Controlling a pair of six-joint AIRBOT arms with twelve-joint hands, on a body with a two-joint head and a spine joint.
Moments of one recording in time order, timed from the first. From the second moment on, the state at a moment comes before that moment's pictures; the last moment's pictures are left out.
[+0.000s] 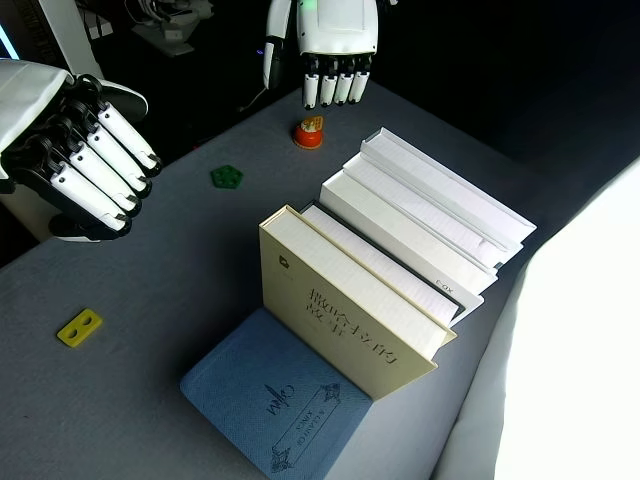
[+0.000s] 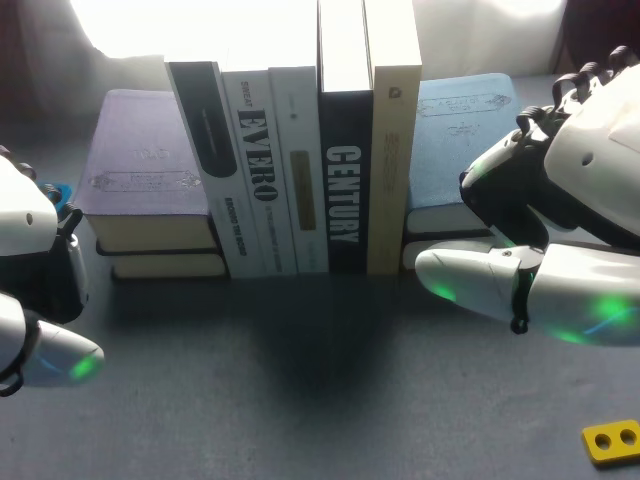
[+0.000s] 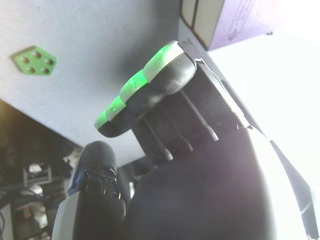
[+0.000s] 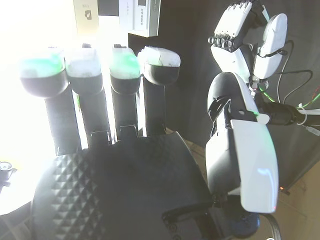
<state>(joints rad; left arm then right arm) -0.10 -0.47 0.72 3.00 -0.85 -1.76 -0.43 -0.67 0.49 0.39 0.66 -1.51</state>
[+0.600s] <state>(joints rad) -0.10 -0.47 0.71 3.00 -0.85 -1.76 -0.43 -0.68 0.45 0.52 0.74 -1.62</state>
